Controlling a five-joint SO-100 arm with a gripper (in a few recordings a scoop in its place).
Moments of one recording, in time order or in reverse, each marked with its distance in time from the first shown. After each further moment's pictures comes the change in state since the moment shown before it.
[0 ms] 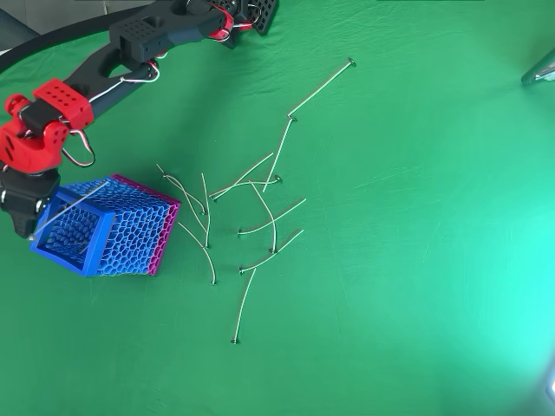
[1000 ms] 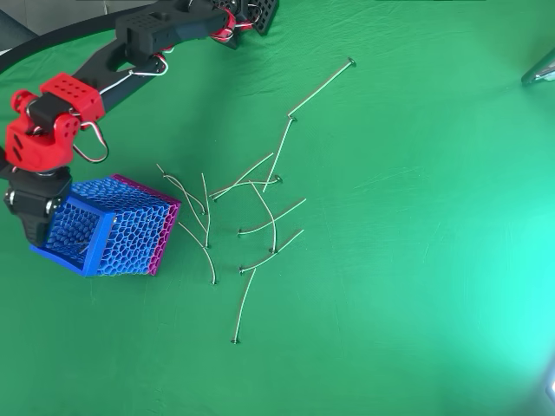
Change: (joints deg) arm -7.5 11.0 6.4 5.8 5.6
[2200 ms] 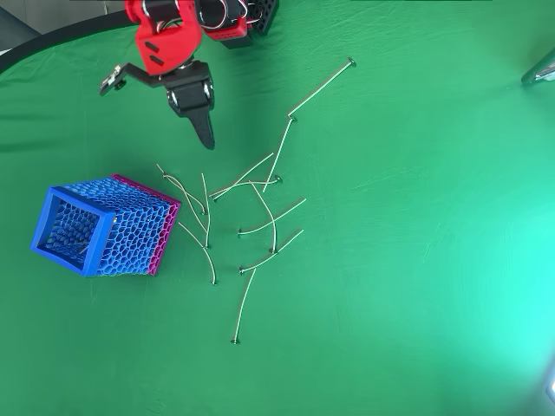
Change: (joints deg) arm -30.1 92.0 118.4 -13.3 7.1
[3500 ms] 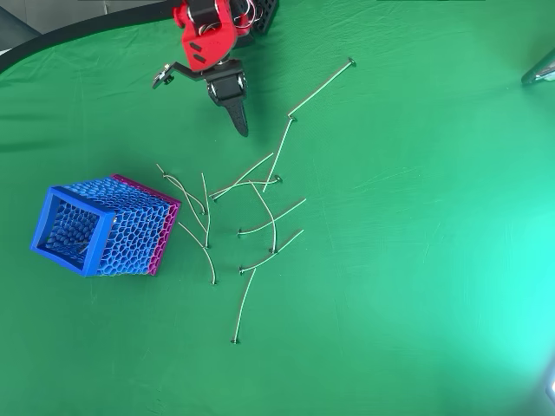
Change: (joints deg) arm -3.3 35.5 45.5 -11.6 6.3
